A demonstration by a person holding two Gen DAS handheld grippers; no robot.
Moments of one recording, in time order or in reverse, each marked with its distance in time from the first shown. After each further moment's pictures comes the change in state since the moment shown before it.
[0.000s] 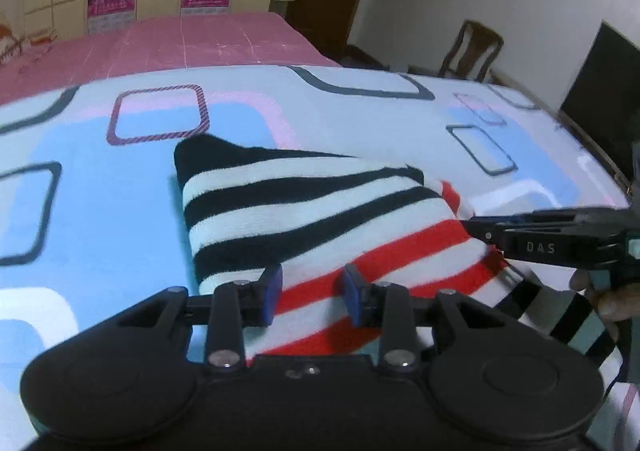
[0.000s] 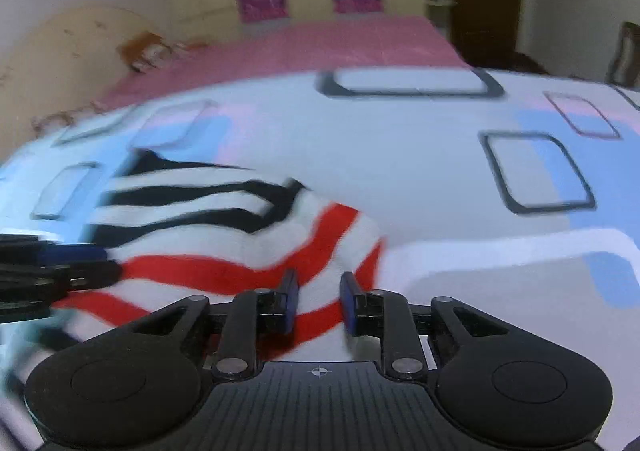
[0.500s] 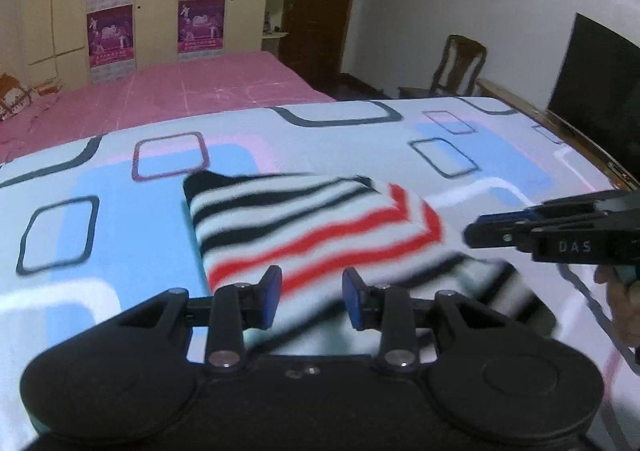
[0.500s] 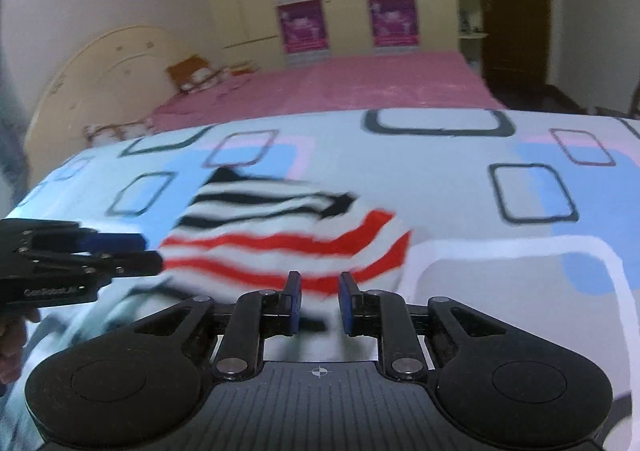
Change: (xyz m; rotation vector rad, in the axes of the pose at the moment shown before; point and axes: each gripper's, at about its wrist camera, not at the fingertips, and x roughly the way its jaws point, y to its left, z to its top) left arm -0.092 -0.044 -0.036 0.116 -0.099 0.048; right arm -0.104 0.027 -0.029 -0.075 -0.085 0.130
